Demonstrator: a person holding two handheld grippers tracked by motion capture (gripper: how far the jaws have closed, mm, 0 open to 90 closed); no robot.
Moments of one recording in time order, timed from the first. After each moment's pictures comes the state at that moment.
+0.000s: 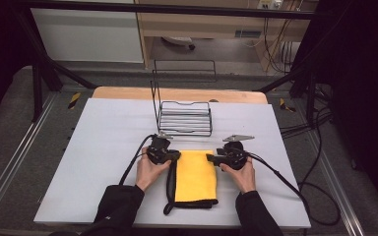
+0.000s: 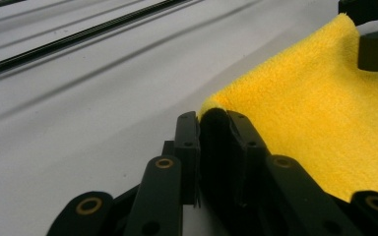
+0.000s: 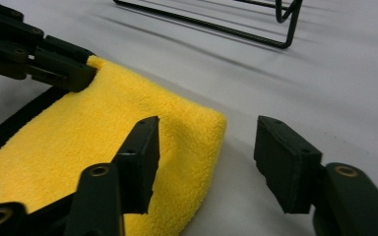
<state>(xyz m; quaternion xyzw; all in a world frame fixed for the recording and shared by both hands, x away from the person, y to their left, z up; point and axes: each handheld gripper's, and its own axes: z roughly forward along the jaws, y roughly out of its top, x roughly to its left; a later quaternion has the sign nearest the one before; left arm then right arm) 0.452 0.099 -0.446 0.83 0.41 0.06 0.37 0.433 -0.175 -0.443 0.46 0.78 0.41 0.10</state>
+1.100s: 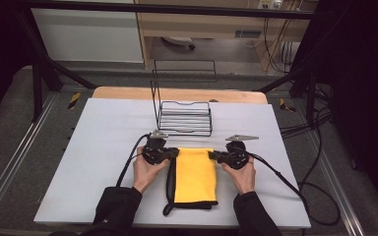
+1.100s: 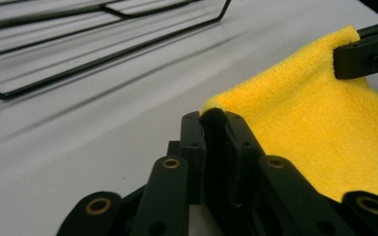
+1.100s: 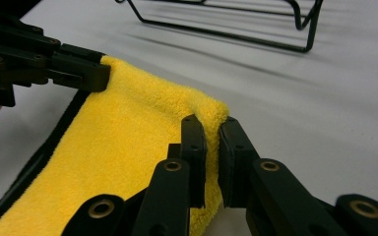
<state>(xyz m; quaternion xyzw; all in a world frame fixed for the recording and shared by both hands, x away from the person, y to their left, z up) 0.441 0.110 -0.430 0.81 0.40 0.07 0.43 0.421 -0.176 -0.427 0.47 0.76 0.45 0.06</state>
